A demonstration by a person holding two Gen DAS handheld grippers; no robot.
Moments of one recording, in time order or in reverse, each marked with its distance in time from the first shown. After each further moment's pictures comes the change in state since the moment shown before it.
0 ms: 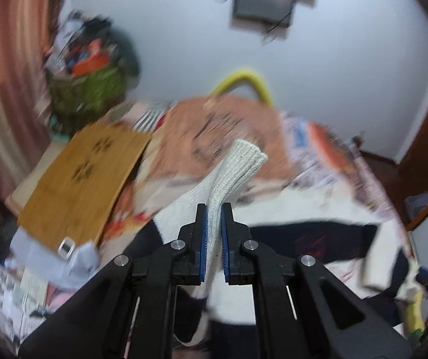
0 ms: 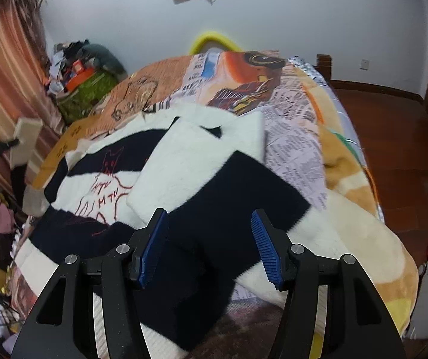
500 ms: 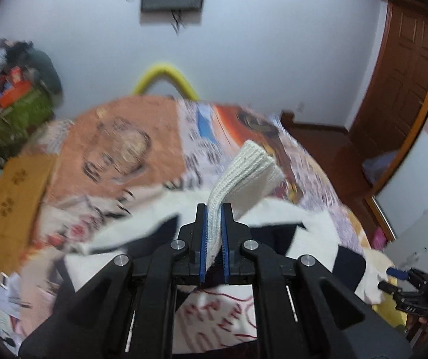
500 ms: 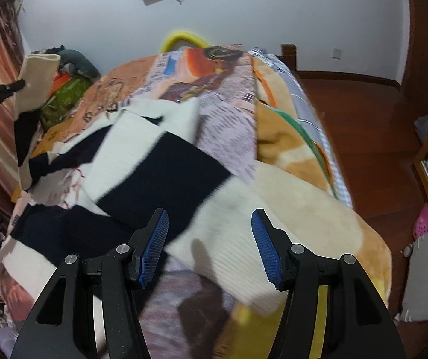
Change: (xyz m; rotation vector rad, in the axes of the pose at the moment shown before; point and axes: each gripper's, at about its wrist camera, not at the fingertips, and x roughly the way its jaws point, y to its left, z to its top) left arm 0.073 -0.188 -0.010 0.175 0.092 -0.223; right arm -0.014 -0.060 -0.024 0.064 0.035 -0.101
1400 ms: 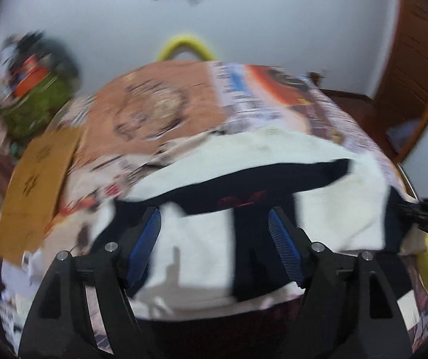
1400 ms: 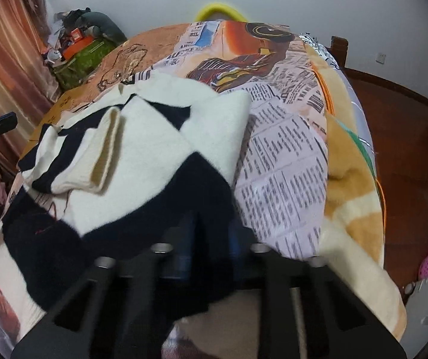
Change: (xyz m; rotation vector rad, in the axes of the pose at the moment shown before) left arm -0.012 0.067 -0.067 0.006 0.108 0.164; right arm 0.066 0.033 0.040 -0.181 0.109 0.096
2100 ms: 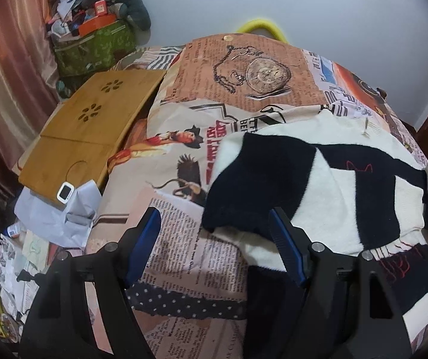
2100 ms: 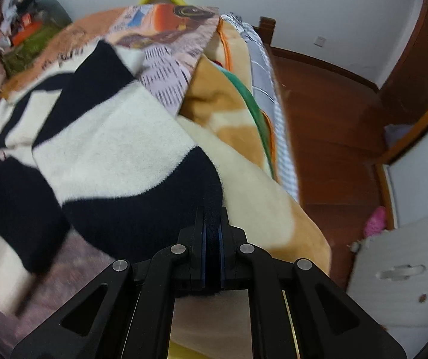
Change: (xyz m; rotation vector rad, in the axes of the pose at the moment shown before) left arm -0.007 0.139 -0.074 -0.225 0.066 0.130; right arm -0.056 -0.048 -0.058 0.062 0.112 -0.317
